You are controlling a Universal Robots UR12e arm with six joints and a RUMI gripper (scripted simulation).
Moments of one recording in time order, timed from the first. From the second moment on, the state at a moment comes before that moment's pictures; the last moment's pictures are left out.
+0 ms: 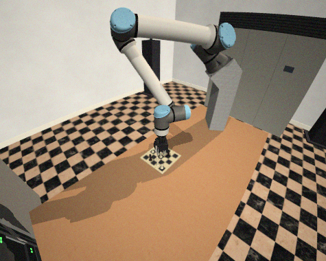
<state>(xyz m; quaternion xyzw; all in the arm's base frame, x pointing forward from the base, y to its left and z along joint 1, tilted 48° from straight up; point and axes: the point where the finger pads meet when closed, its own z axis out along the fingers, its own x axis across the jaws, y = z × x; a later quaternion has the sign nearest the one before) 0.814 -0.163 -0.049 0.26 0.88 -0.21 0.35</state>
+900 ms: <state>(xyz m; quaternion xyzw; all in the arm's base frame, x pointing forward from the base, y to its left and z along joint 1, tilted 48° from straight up) 0.814 -0.163 -0.049 0.26 0.88 -0.21 0.35</state>
